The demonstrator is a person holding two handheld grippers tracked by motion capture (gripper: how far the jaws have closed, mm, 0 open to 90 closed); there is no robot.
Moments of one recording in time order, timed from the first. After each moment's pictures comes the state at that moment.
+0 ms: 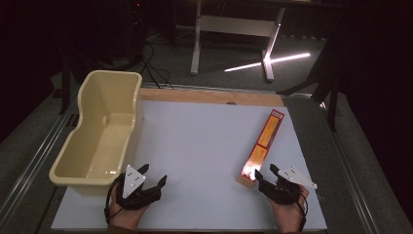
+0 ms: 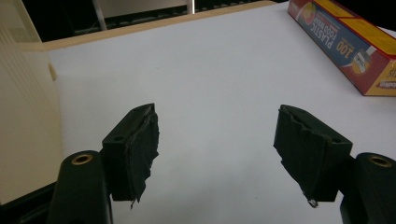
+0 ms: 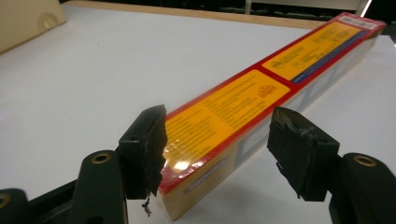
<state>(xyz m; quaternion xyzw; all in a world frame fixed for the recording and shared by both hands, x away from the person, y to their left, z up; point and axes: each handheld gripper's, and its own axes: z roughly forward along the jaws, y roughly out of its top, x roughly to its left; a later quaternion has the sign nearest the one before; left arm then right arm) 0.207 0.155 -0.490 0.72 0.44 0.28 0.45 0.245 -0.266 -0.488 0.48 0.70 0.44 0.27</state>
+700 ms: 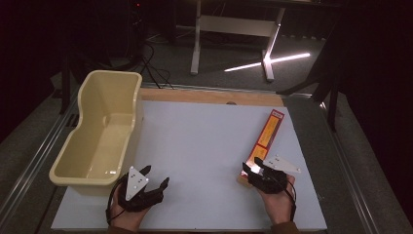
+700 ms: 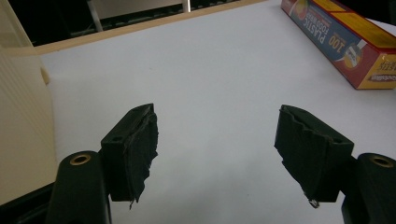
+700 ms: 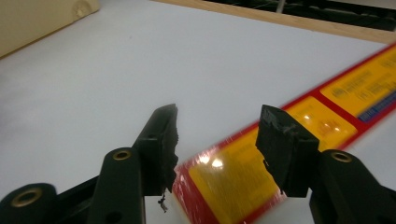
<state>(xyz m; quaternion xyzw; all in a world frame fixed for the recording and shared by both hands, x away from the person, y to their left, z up) 0.203 0.150 -0.489 0.73 0.43 0.28 0.45 0.272 -0.234 -0.477 0.44 0.75 0.44 0.24</state>
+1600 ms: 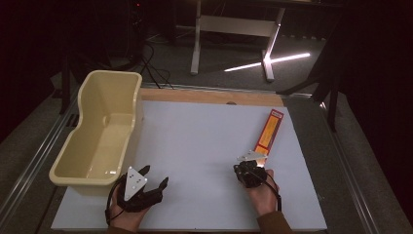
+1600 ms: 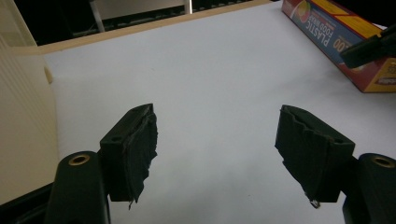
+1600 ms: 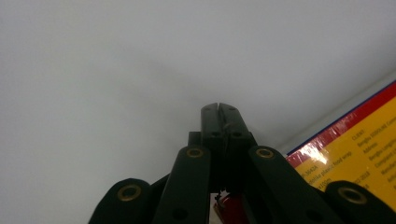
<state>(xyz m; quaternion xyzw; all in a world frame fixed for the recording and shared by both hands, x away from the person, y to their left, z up) 0.202 0.151 -0.488 0.73 0.43 0.28 0.45 0.298 -0.188 -0.497 0.44 0.83 0.29 0.19</state>
